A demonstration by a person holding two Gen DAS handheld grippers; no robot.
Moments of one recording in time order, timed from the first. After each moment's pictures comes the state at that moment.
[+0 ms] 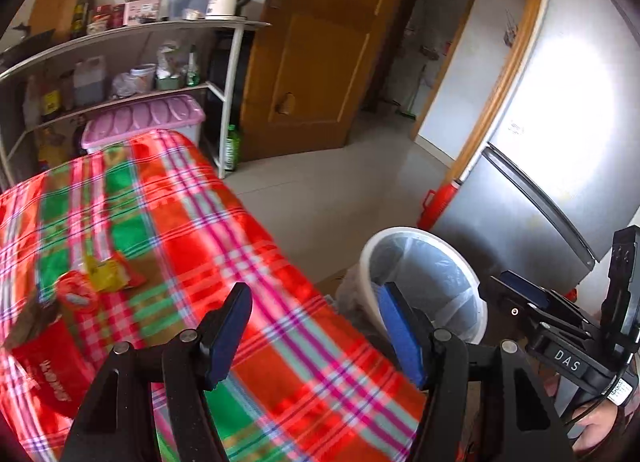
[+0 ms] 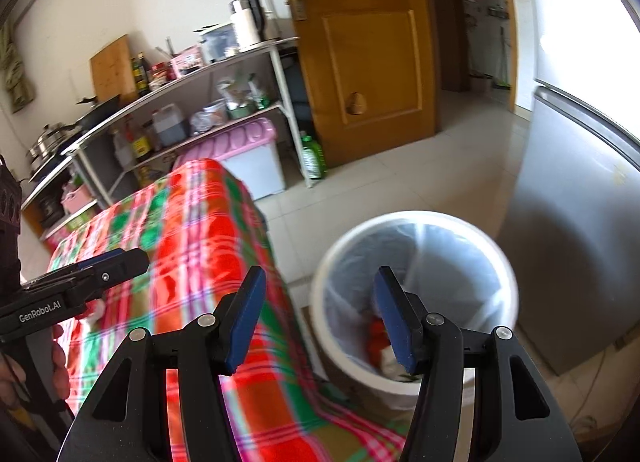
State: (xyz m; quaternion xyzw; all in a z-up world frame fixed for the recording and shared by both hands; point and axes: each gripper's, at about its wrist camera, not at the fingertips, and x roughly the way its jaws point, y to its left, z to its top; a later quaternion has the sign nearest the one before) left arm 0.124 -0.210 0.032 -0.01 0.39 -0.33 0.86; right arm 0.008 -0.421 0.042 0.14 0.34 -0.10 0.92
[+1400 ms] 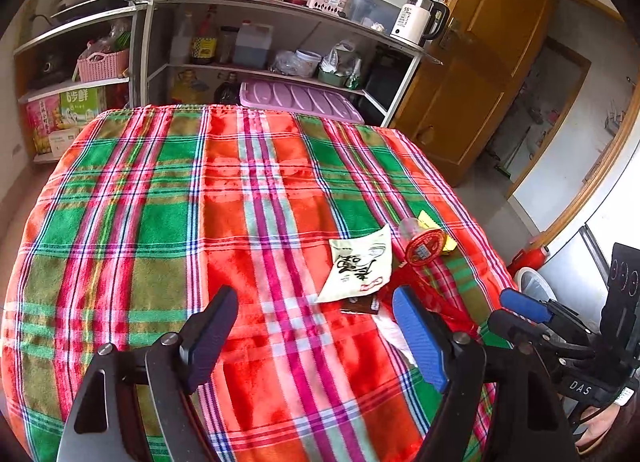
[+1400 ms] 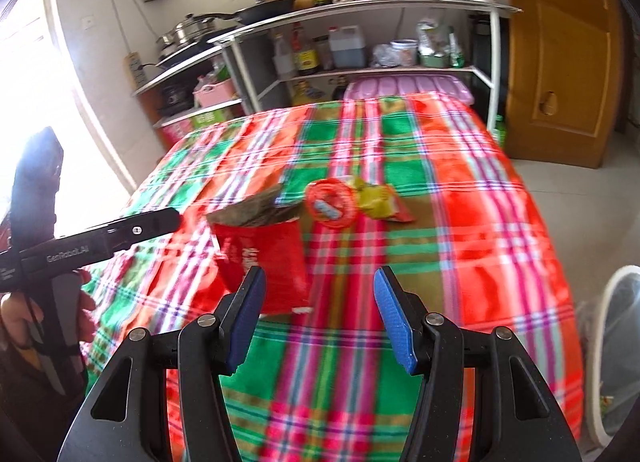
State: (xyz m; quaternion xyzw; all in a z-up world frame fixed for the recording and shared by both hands) left arm 0.156 0.071 -0.006 -0.10 0.41 -0.15 0.90; right arm 0.116 -0.182 0.002 0.06 0.40 0.18 0.90
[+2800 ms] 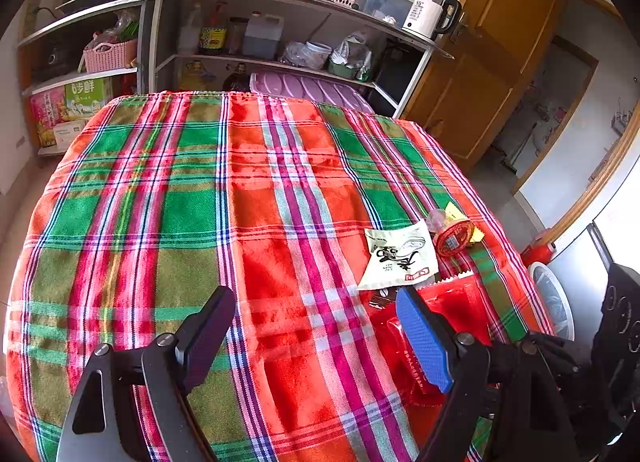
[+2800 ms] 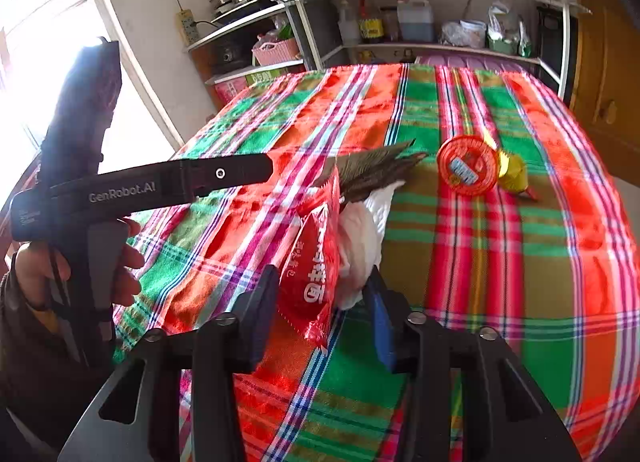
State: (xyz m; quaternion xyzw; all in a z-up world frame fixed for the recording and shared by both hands) left arm 0.162 0.089 -0.020 -0.10 0.42 -0.15 0.89; right arm 0.111 -0.108 -0.024 0.03 0.44 0.27 0.86
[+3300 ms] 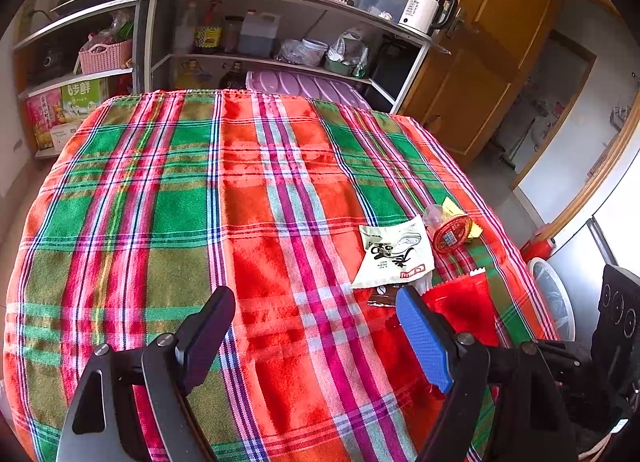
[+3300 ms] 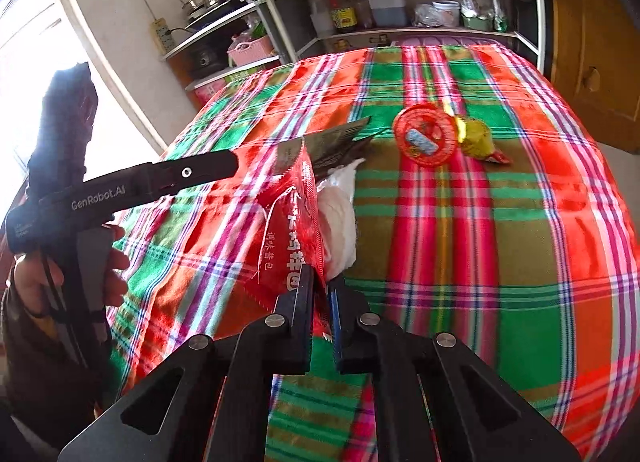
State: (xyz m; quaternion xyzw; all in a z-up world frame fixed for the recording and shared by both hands) left arm 0.165 0.083 -0.022 -0.09 0.42 -0.15 0.89; right arm 0.110 -0.135 -0.030 0.06 0.45 0.23 0.86
